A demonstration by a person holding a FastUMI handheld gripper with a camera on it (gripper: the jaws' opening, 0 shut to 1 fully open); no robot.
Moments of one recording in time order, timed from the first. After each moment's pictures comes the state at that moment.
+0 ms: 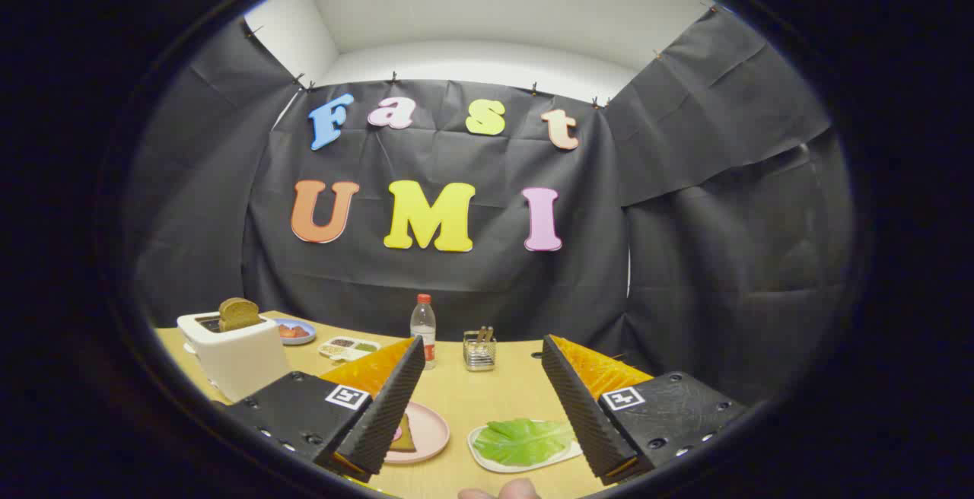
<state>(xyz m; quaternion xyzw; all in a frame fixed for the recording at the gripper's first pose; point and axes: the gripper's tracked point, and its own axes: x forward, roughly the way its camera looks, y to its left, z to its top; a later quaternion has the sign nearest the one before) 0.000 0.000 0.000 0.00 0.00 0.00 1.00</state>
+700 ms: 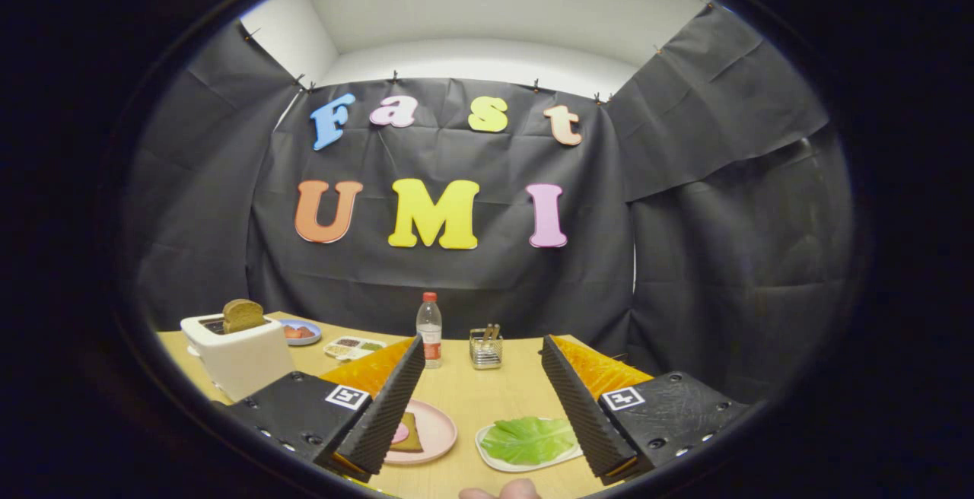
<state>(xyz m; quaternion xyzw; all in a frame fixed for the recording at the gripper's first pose) 0.004 0.005 -0.003 0.01 0.01 0.01 1.00</state>
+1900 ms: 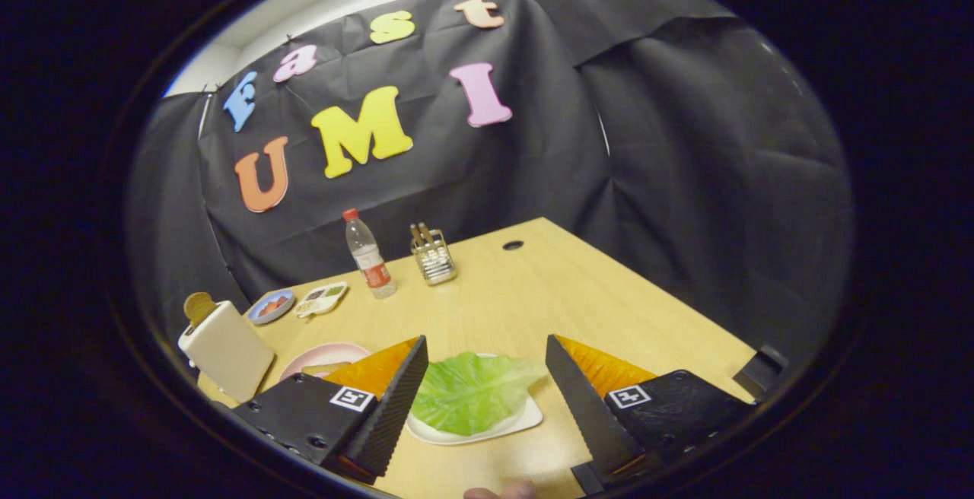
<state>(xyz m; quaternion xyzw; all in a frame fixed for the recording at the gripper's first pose) 0.064 -0.125 -0.146 0.16 0.25 -0.01 0.95</state>
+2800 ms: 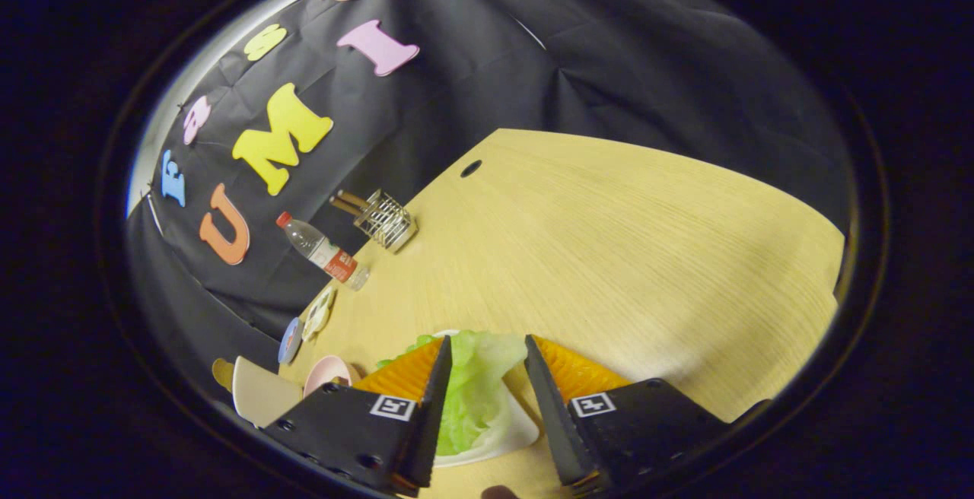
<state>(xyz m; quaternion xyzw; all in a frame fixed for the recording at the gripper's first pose) 0.102 -0.139 -0.235 0.34 0.36 -0.02 0.87</state>
